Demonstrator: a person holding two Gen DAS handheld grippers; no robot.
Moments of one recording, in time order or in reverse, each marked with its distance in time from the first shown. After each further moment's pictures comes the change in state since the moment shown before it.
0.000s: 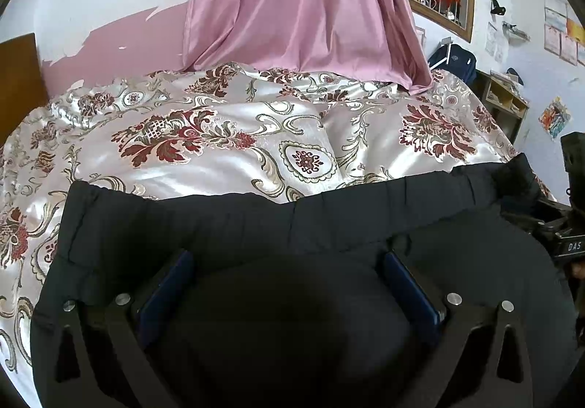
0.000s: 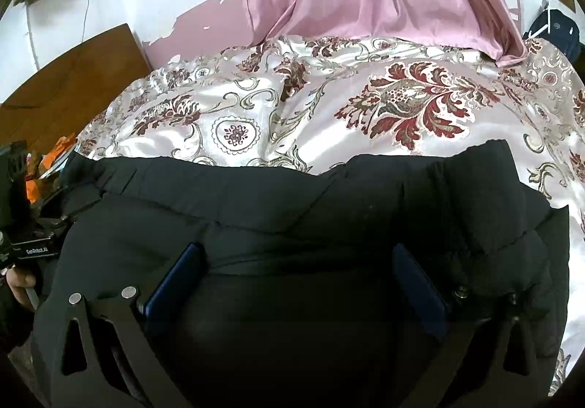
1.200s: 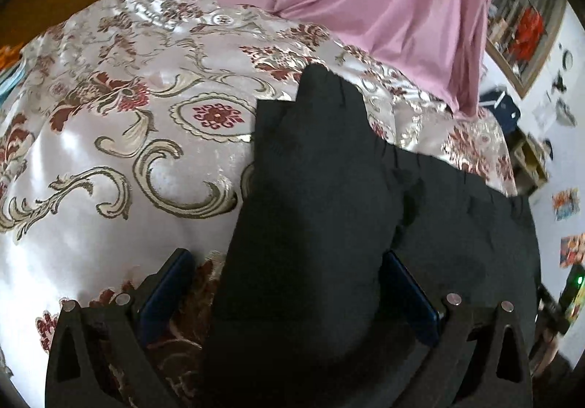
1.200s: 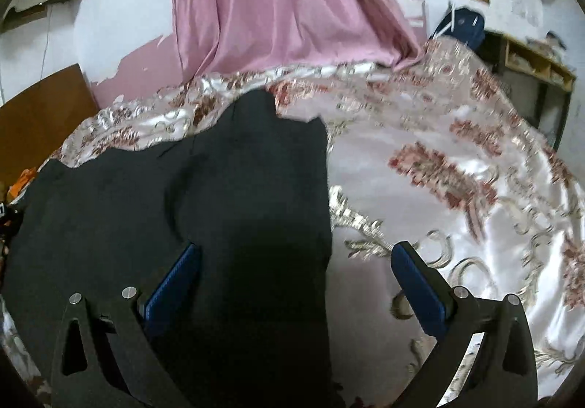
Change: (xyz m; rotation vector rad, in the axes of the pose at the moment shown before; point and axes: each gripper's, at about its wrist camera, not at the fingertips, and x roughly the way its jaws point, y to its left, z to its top) left arm -0.067 0.100 -0.056 -0.347 0.149 0.017; right arm -0.119 -0.103 -0.079 0.142 -0.107 -0.187
